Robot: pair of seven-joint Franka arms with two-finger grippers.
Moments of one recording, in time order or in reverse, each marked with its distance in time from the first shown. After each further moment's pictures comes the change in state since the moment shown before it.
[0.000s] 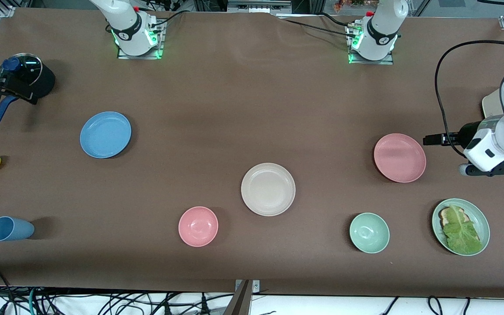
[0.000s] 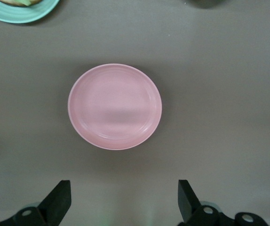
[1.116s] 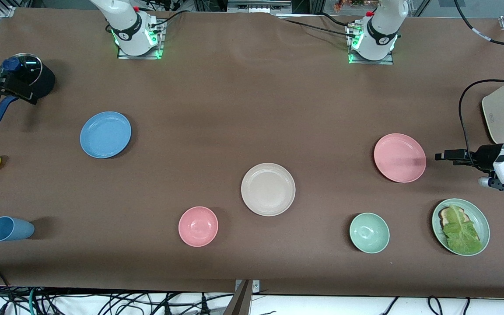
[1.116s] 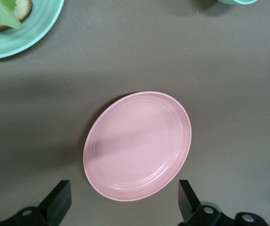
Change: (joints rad) left arm 0.263 0.231 0.004 -0.005 -0.240 0.163 0.541; right arm 0.000 0.000 -0.001 0.000 0.000 0.000 0.000
